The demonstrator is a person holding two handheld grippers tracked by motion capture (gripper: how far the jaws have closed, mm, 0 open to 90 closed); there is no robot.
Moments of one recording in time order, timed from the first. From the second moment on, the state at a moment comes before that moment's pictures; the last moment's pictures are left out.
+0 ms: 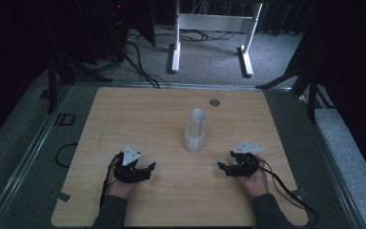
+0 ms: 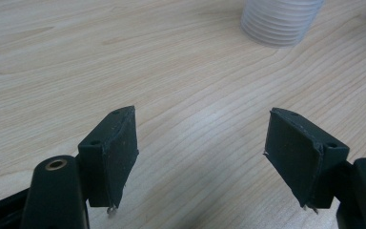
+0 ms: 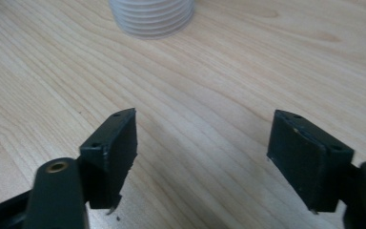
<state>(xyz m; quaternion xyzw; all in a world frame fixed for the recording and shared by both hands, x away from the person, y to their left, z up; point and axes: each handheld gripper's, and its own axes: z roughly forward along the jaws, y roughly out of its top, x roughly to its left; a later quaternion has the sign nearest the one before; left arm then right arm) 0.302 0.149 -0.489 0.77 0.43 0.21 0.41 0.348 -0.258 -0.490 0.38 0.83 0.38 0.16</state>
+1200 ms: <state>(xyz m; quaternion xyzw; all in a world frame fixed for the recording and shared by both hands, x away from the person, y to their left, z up) 0.364 0.079 -0.433 0.80 0.32 0.17 0.47 0.345 -0.217 -0.414 0.28 0.85 0.37 0.24</state>
